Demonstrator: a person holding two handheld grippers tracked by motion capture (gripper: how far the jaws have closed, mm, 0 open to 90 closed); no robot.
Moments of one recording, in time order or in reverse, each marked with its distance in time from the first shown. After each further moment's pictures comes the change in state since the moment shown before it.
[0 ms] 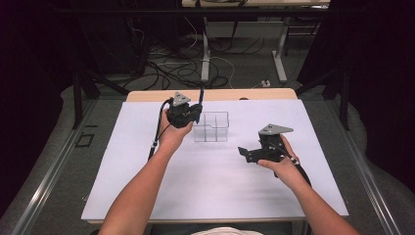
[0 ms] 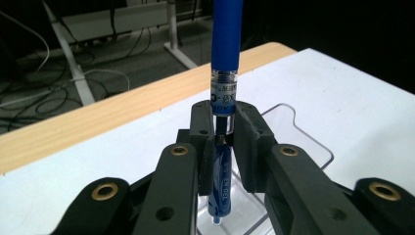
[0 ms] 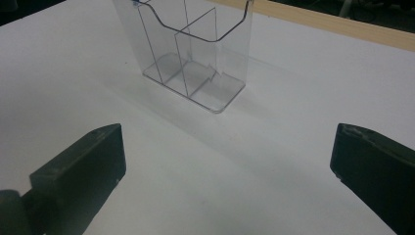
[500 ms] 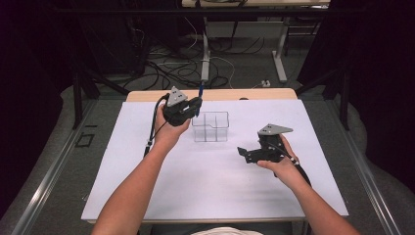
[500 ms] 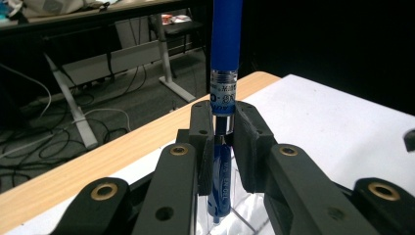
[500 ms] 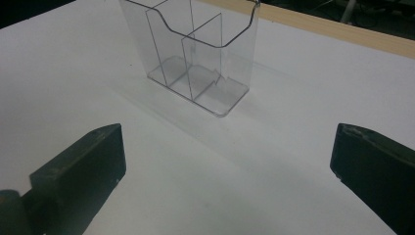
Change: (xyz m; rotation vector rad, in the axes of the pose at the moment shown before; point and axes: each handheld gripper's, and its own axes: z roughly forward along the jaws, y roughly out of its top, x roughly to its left) left arm -0.004 0.016 -0.021 -0.131 -0.029 0.080; right arm 0.002 0.002 -0.001 -0.013 0.014 -0.017
